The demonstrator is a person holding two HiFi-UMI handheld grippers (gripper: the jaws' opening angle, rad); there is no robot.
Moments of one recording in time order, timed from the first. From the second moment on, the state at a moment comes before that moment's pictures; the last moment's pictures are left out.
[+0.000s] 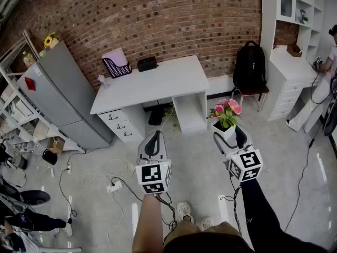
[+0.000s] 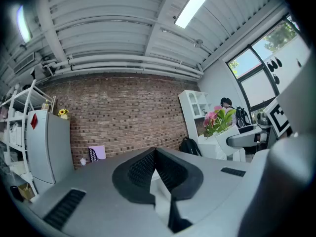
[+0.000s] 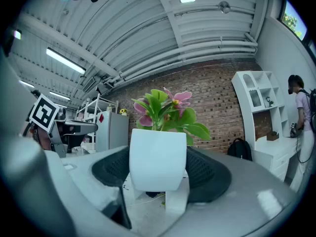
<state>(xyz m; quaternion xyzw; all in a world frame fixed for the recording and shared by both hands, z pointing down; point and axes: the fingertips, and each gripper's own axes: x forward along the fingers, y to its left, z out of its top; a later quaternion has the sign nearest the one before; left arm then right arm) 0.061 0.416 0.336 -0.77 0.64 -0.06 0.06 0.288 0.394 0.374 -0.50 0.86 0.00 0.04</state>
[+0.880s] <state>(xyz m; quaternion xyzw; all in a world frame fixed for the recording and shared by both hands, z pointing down) 0.062 0.427 0.354 -0.78 0.62 -0.06 0.07 0.287 0.405 0.387 -0.51 0.86 -0.01 0.05</state>
